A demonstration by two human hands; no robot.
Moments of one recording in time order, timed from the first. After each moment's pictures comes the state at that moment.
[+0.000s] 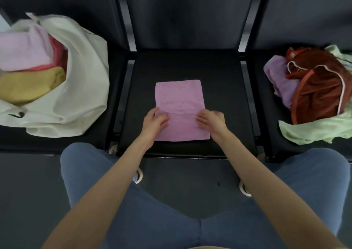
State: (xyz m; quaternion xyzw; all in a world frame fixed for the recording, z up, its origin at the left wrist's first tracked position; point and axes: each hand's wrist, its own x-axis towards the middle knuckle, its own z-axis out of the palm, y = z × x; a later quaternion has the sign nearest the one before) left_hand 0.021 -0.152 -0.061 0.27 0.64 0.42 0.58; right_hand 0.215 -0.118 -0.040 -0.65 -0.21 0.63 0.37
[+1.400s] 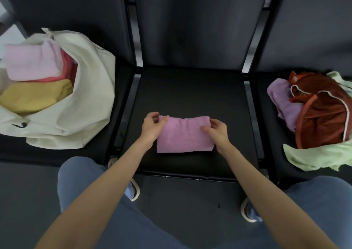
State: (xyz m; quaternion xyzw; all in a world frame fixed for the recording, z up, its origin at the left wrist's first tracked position) left_hand 0.013 -0.105 -0.051 0.33 0.75 0.37 0.43; right_hand 0.223 -0.083 -0.062 -0.68 -0.44 0.51 0.29
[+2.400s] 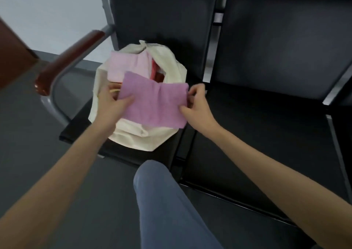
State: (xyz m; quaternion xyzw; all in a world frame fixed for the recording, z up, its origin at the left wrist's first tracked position) left_hand -0.264 -0.181 0.081 0.32 0.73 0.55 0.23; right_hand -0.059 -0.093 0.059 -0.39 -0.70 0.51 0.33
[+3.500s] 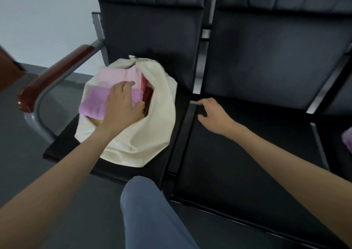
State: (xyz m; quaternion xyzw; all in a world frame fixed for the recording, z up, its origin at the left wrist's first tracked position) left_hand -0.264 -0.122 0.076 0.59 0.78 0.23 -0.04; right_hand -0.010 -0.030 0.064 -0.45 -0.84 0.28 0.11
